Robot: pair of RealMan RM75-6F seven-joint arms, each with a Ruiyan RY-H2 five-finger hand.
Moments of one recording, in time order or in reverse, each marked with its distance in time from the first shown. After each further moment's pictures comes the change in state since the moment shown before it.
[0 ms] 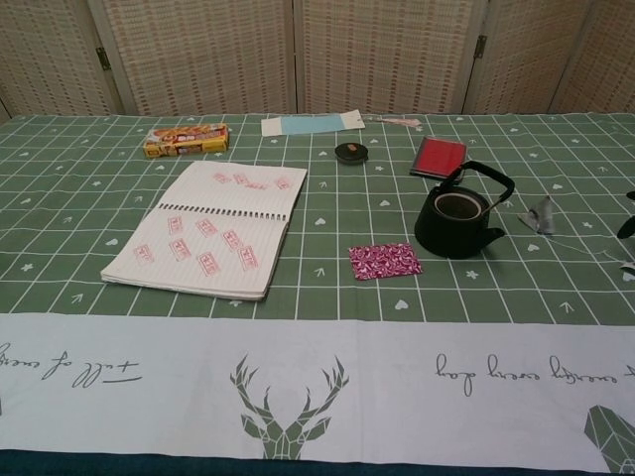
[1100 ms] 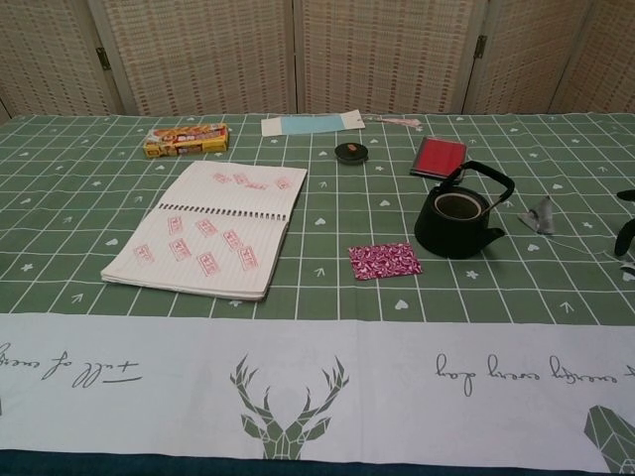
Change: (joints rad) left arm 0.001 -0.007 -0.006 0.004 -0.013 0.001 0.018; right arm 0.028 -0.109 0.007 0.180 0.001 0.010 0.083
